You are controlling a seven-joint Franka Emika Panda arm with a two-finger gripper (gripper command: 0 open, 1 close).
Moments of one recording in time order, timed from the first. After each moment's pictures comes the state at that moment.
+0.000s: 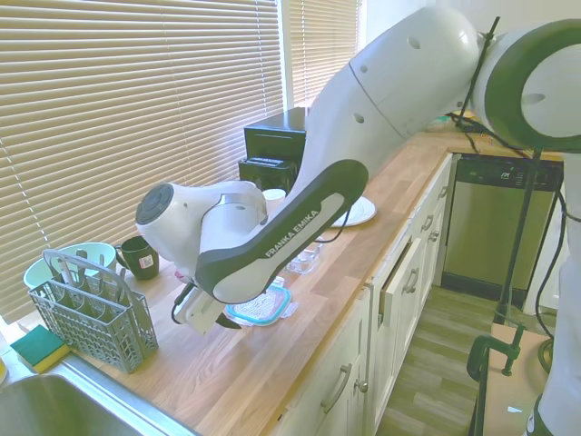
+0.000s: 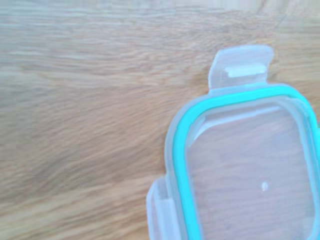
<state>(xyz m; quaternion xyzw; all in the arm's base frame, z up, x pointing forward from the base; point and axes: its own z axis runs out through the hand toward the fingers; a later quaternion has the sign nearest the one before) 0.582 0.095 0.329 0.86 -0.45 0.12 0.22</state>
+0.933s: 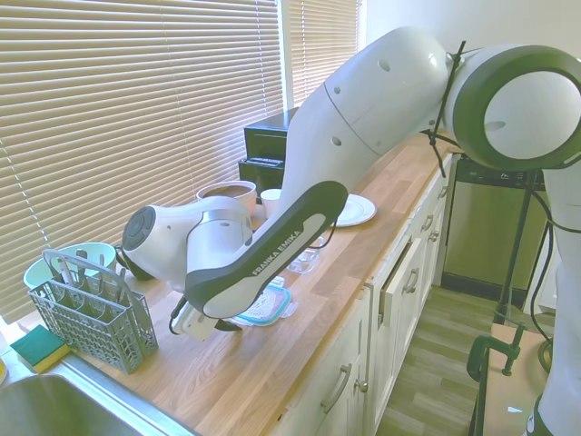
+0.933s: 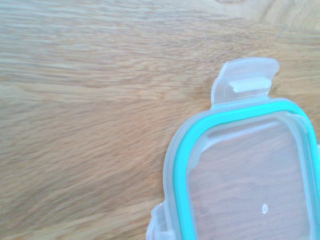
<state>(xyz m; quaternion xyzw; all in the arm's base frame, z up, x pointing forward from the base) 0.595 0.099 0.311 0.85 -0.44 0.13 0.26</state>
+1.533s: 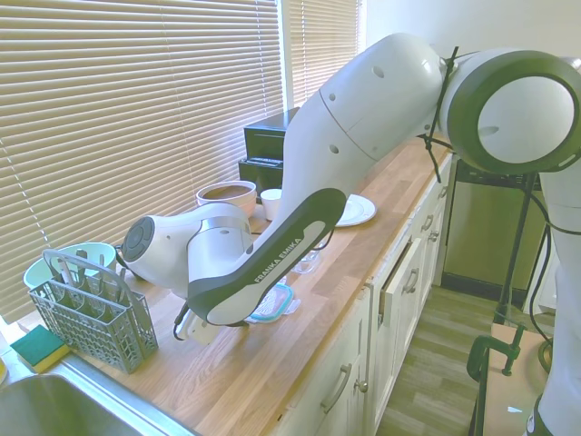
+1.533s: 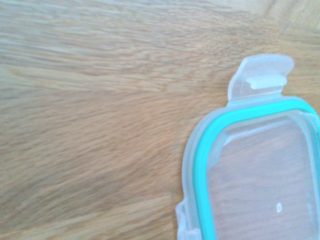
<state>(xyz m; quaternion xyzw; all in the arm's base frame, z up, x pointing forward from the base) 0.595 0.098 0.300 0.85 -0.43 0.13 0.28</state>
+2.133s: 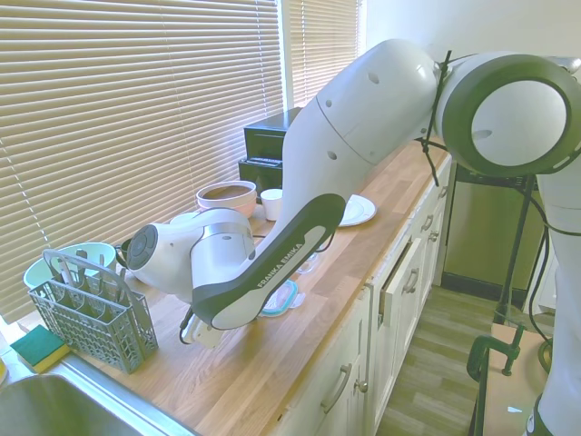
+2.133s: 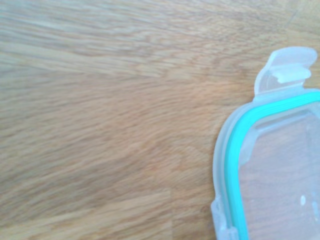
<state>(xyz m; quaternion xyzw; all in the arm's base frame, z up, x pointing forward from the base) 0.590 0.092 0.287 0.85 -0.42 0.13 0.30</state>
